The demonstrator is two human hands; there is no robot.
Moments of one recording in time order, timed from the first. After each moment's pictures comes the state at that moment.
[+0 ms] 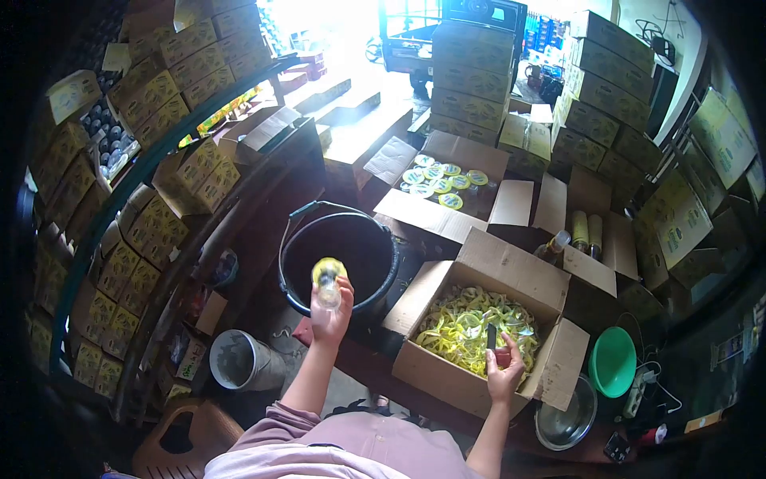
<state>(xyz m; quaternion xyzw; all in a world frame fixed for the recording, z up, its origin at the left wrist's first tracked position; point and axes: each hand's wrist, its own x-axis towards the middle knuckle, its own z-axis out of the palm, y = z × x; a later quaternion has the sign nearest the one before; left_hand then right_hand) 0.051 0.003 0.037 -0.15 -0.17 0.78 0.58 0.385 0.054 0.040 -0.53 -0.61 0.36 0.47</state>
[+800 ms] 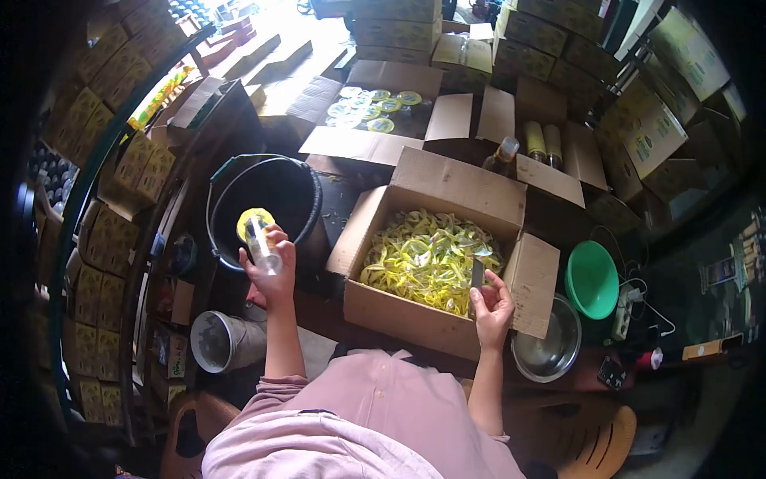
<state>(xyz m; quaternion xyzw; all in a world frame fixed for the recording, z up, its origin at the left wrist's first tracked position) 0.095 0.014 0.042 0.03 -0.07 0.83 0.55 0.449 0.055 0.022 -0.50 -0.48 0.47 0.55</state>
